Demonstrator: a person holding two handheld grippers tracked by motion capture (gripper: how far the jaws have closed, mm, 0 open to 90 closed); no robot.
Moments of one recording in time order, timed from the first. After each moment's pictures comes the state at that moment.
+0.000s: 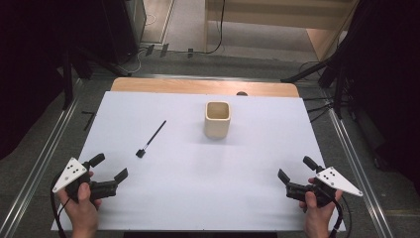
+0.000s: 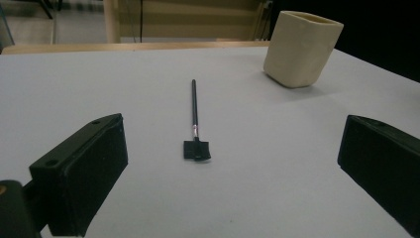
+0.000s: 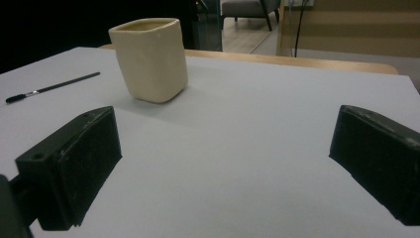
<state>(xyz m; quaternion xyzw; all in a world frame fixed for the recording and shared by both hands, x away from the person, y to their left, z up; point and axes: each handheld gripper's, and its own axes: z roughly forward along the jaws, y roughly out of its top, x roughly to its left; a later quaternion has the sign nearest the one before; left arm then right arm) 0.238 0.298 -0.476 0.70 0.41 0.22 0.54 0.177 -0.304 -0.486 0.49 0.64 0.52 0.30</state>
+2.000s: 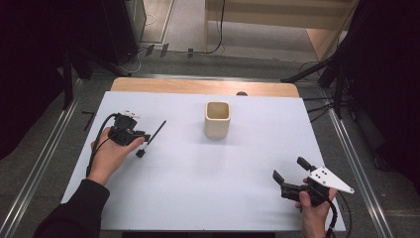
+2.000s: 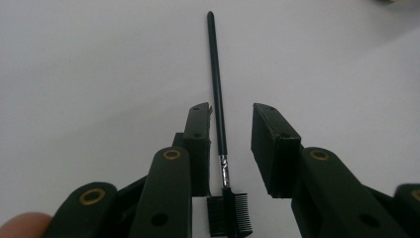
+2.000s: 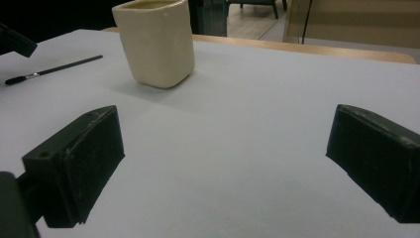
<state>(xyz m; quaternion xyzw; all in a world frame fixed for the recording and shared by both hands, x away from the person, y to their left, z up) 0.384 0.217 -0.450 0.84 0.45 0.10 0.27 0.182 -0.294 -0.493 0.49 0.66 0.50 0.28</state>
